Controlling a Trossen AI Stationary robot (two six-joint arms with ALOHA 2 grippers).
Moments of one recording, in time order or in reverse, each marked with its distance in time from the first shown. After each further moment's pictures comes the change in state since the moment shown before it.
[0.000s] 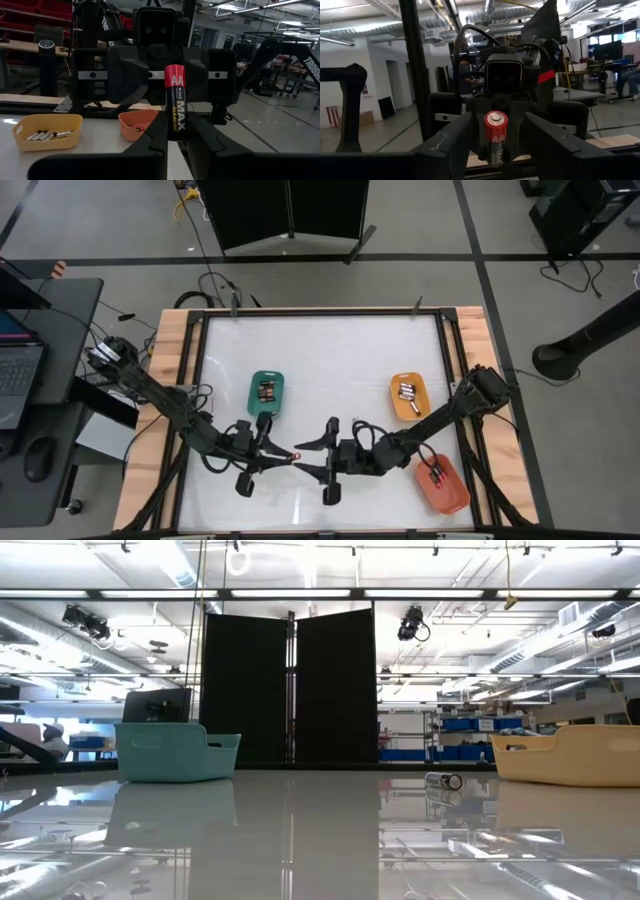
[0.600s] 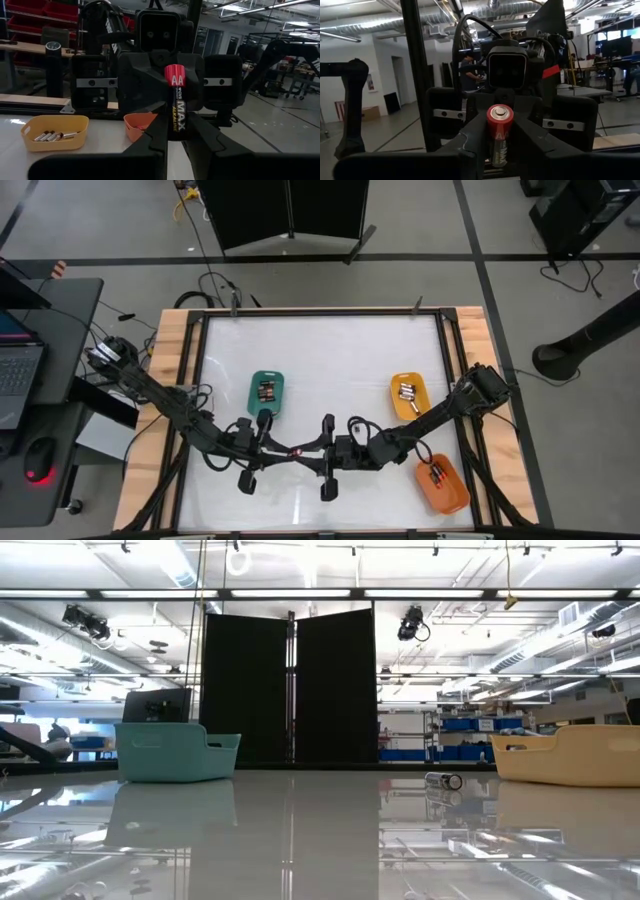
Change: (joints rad) left arm 0.016 0.000 0.000 0.004 -0.010 0.006; right arm -0.030 0.000 0.000 -0.029 -0.062 0.024
